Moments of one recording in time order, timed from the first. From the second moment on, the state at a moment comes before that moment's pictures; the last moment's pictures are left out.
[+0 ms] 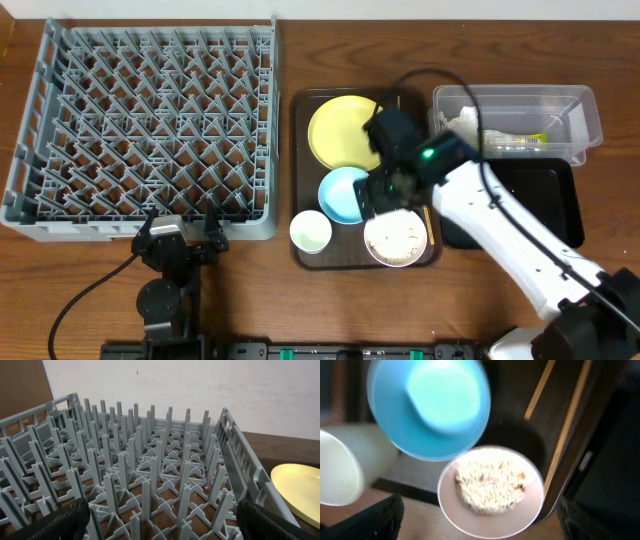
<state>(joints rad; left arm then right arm) 0.12 0.02 0.02 -0.11 0.00 -0.07 0.61 1.62 1.32 -1.10 0.00 0.34</state>
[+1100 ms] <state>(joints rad) 0.12 0.02 0.02 -0.11 0.00 -0.07 0.81 1.62 0.90 -0.75 0.07 0.21</state>
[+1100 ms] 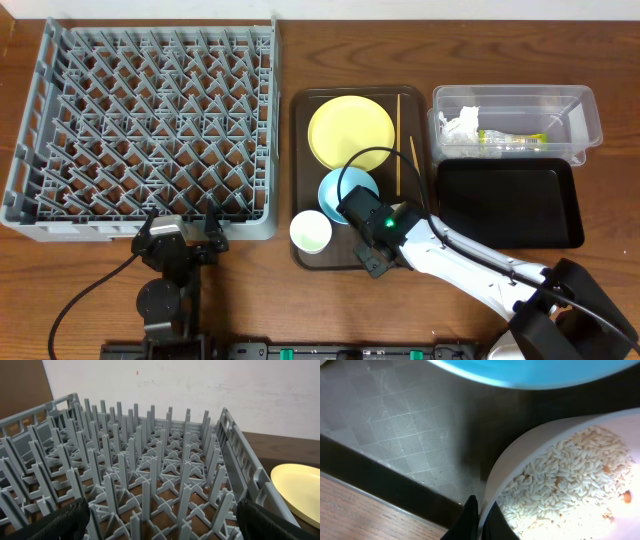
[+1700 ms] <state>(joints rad) 0.12 0.02 0.02 -0.11 0.00 -0.07 0.71 1.46 1.13 -0.91 -0.01 0.21</state>
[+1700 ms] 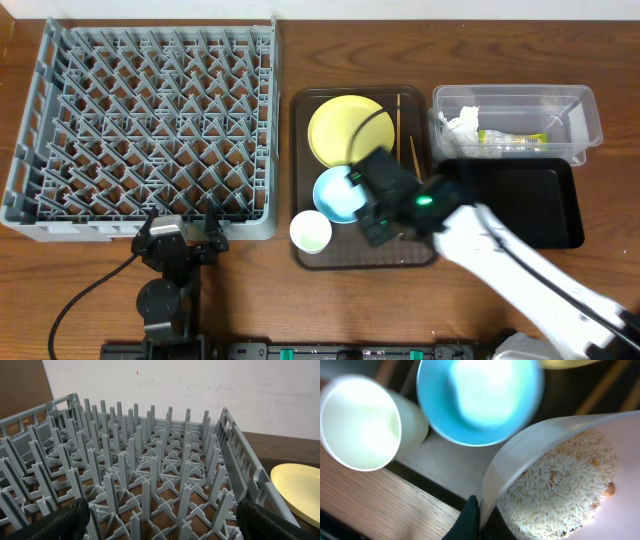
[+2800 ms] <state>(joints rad) 0.12 0.02 0.02 -0.11 0.00 -0.07 -0.49 1.22 0.77 -0.65 -1.07 -0.08</state>
